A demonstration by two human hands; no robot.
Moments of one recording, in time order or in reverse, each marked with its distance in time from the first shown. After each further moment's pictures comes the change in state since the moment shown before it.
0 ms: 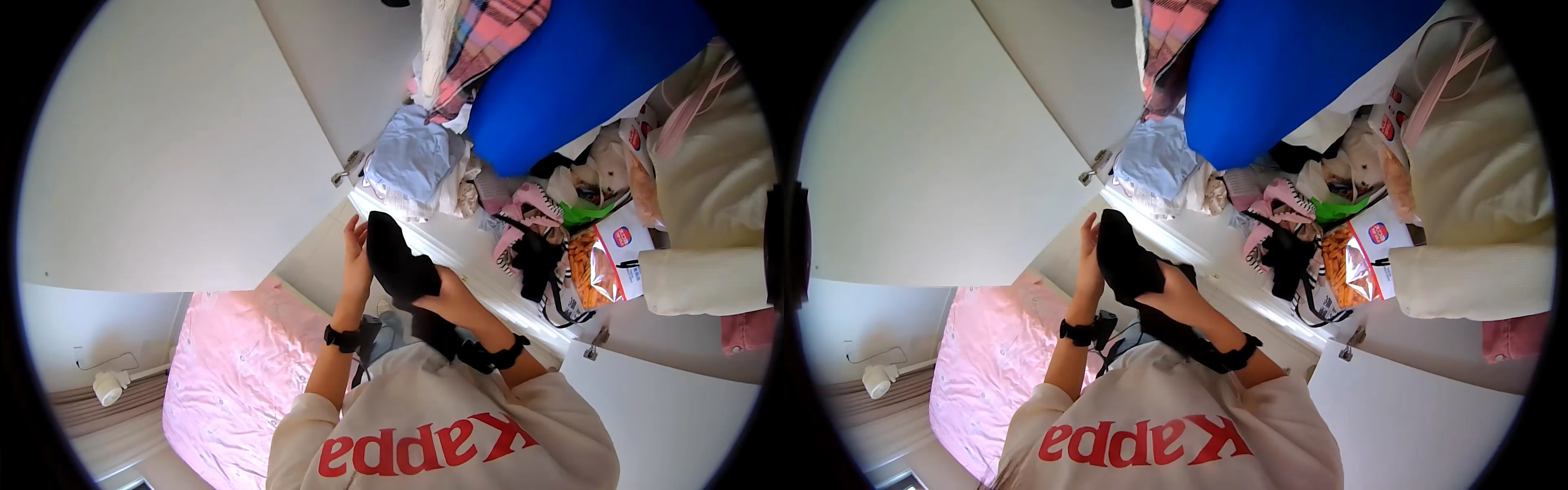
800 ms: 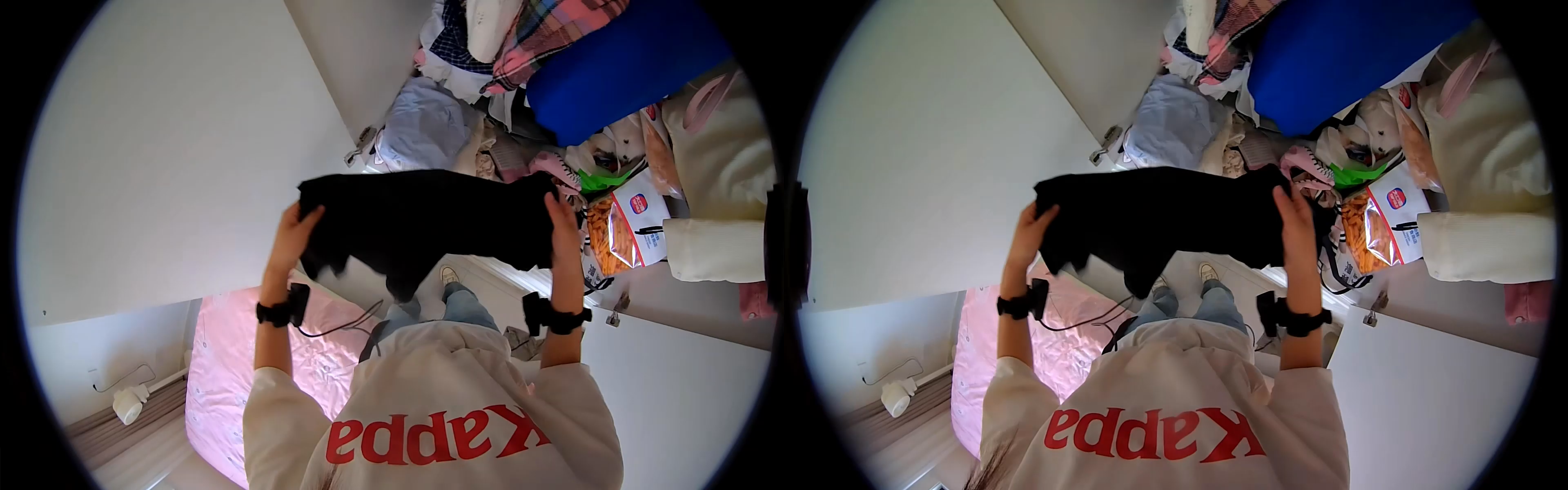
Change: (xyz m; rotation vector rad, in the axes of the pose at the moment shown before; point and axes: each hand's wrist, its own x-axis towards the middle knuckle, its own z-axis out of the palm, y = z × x) left_hand 0.055 0.084 -0.135 0.362 -0.241 -0.148; right_hand -0.007 -0.033 -0.066 0.205 0.841 0.107
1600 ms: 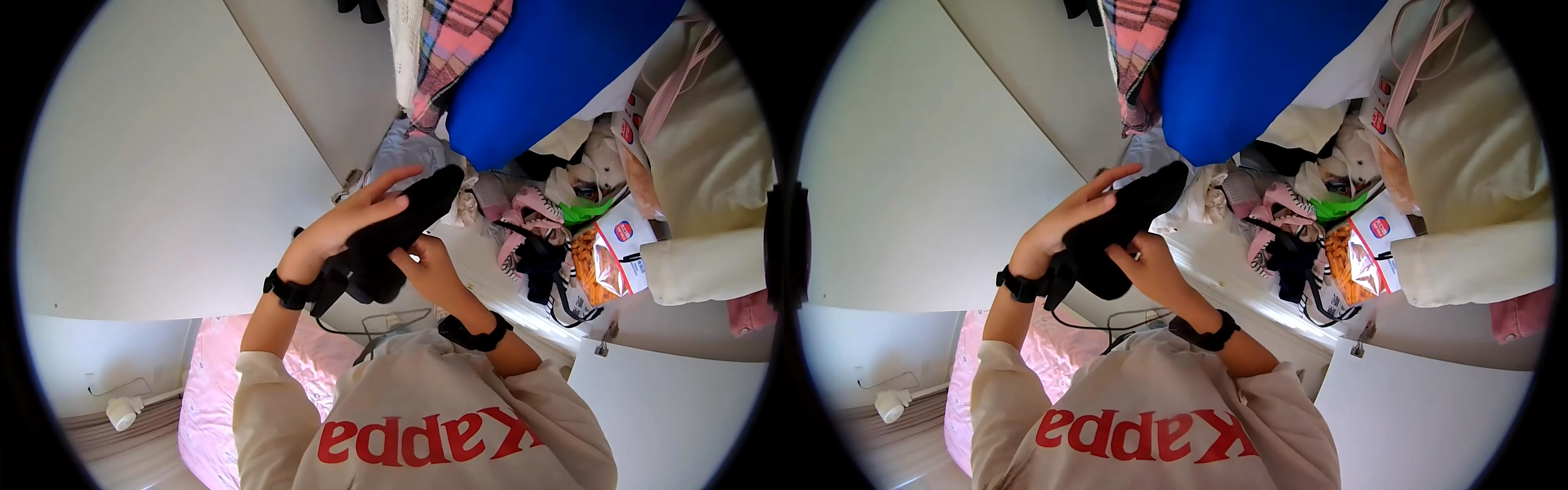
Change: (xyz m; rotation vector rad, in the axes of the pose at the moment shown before) left_hand 0.022 0.162 0.129 -0.105 -0.633 0.031; right_hand -0.014 0.014 0.115 -0.099 -0.522 -0.402
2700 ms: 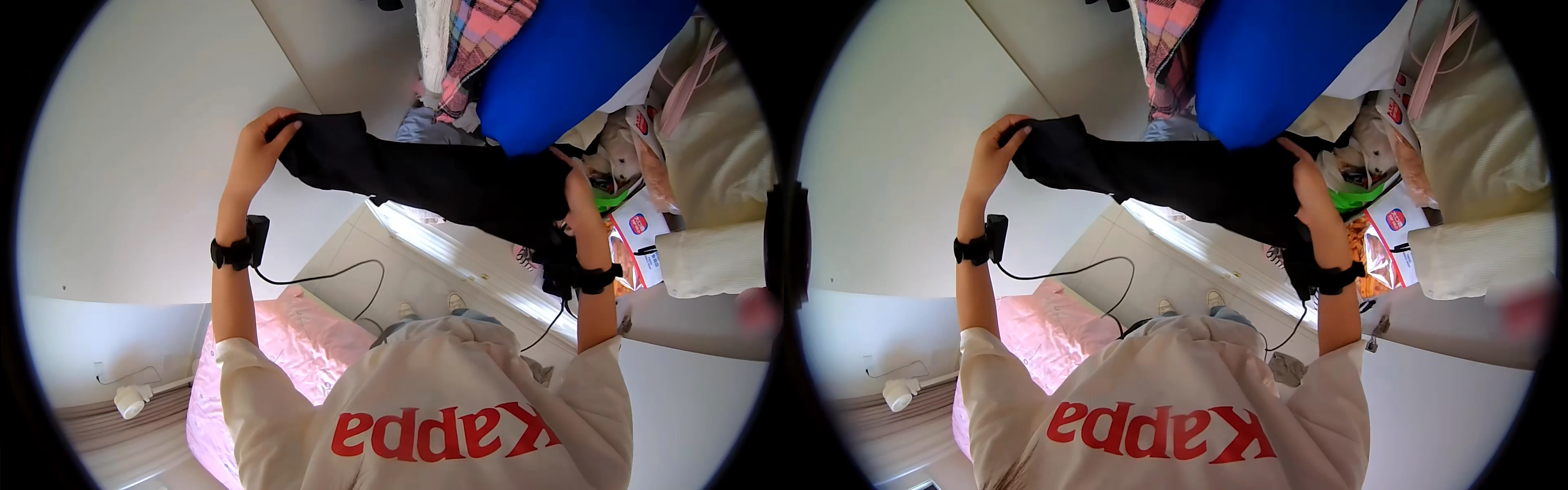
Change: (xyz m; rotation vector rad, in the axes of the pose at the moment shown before) left_hand -0.038 0.026 -0.117 0.853 0.663 0.281; right_hand 0.041 -0.016 -0.188 0.274 0.277 0.401
